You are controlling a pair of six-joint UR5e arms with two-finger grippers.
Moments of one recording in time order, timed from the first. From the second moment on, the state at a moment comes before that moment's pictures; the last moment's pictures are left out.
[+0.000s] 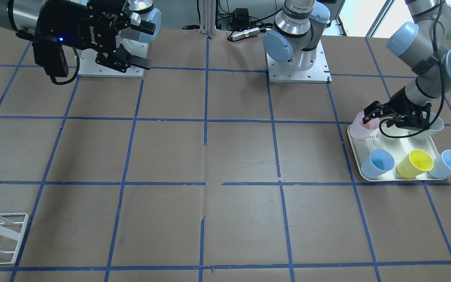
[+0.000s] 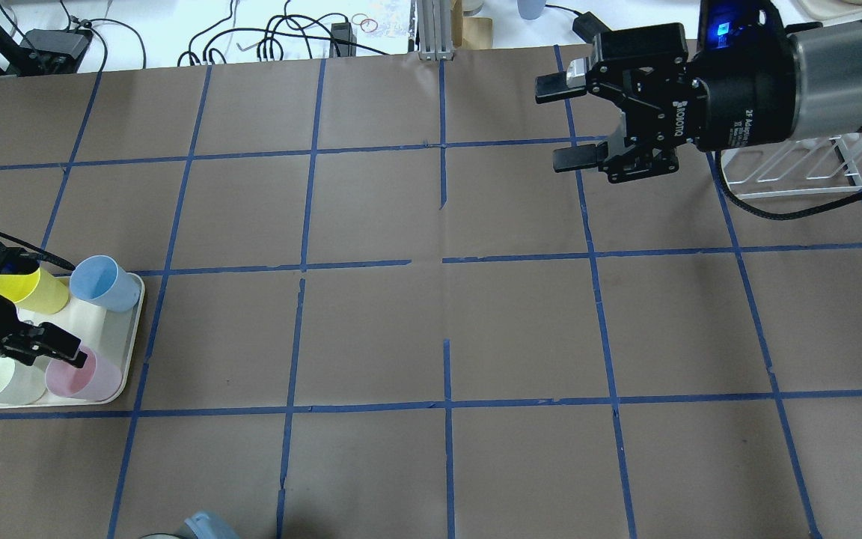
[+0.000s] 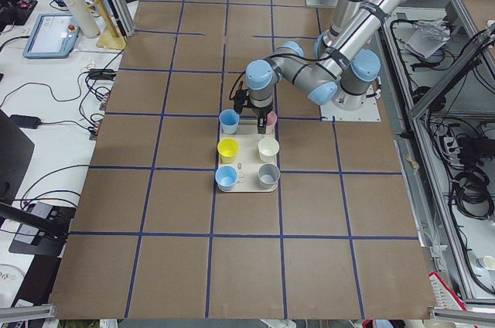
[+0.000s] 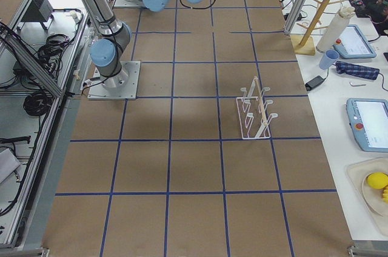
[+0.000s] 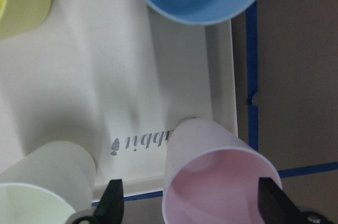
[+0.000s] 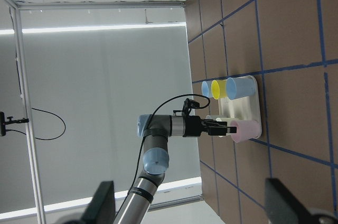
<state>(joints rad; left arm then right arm) -0.81 -1.63 -2.14 -1.09 1.61 0.85 1.31 -1.73 1.81 -1.08 -0.25 -0.52</state>
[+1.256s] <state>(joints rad) -0.81 -1.65 -2.15 -1.08 1.62 0.84 1.37 -1.72 1.83 -0.97 -0.04 -0.61</state>
